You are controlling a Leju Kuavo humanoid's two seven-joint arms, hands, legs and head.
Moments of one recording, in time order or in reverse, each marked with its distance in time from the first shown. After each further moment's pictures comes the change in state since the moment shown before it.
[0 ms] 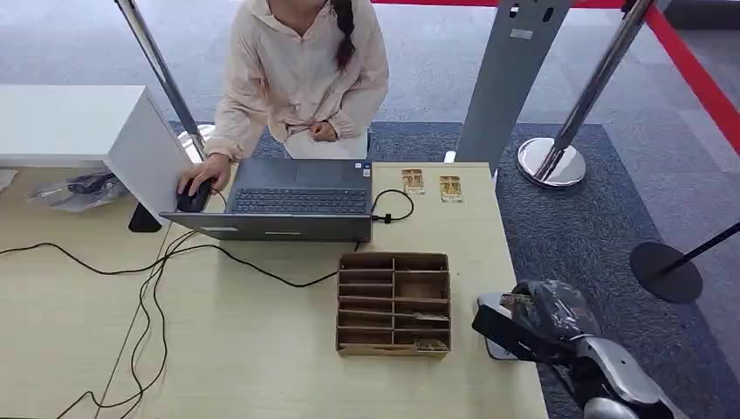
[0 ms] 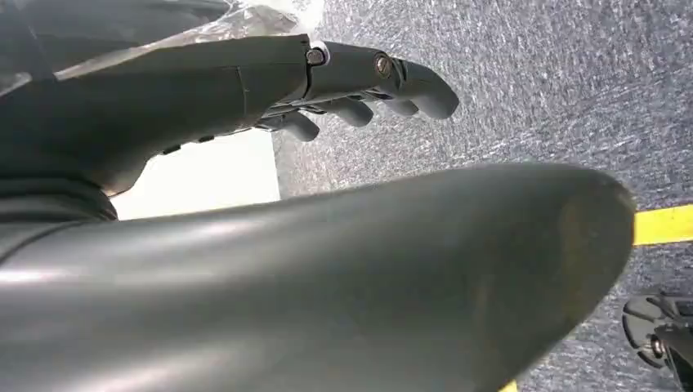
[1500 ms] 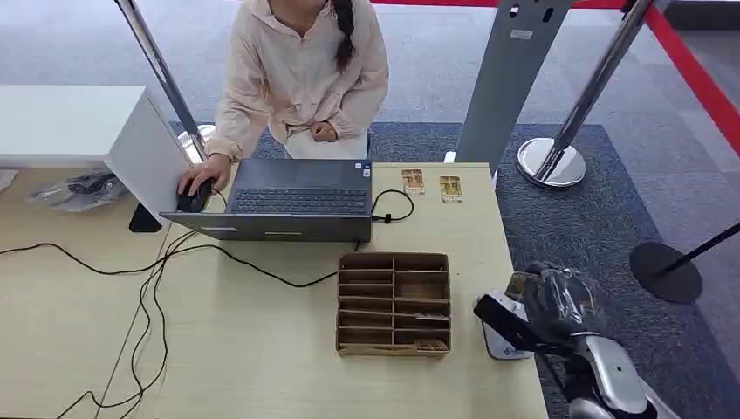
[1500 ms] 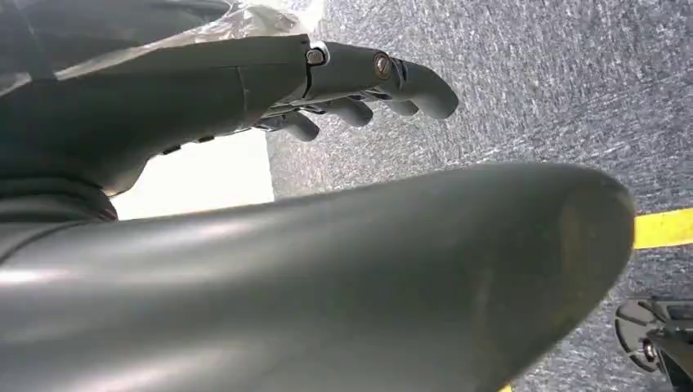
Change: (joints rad) left arm 0.000 0.001 0.001 0.000 -0.015 0.004 -0.014; right arm -0.010 0.062 -0.005 0.073 0.238 -0.243 0.023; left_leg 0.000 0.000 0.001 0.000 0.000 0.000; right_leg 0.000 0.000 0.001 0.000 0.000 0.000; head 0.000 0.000
